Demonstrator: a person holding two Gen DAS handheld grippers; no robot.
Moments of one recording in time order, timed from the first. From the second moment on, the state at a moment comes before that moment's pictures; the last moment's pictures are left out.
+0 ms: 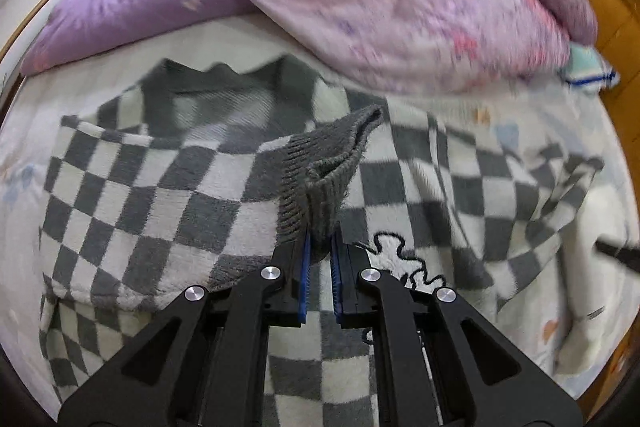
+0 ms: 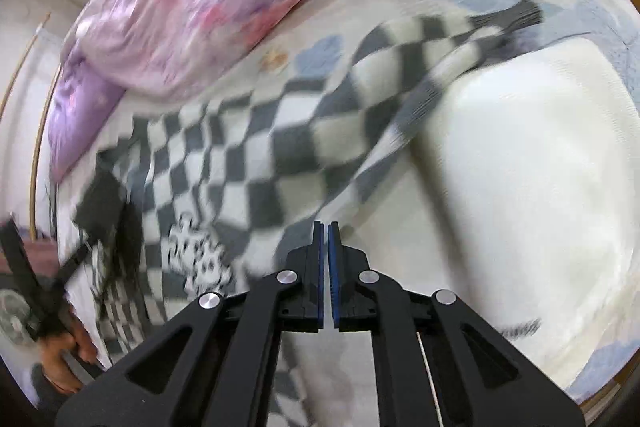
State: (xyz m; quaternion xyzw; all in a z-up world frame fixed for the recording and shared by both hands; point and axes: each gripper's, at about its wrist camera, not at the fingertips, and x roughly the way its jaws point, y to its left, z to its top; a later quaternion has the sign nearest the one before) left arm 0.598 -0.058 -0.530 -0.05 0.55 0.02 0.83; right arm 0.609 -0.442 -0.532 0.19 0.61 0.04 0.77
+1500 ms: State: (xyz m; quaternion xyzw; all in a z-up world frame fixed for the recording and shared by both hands) left arm 0.555 0.028 -0.540 -0.07 0.58 0.11 0.80; right arm 0.618 -0.475 -0.427 0.20 0.39 -0.06 0.90
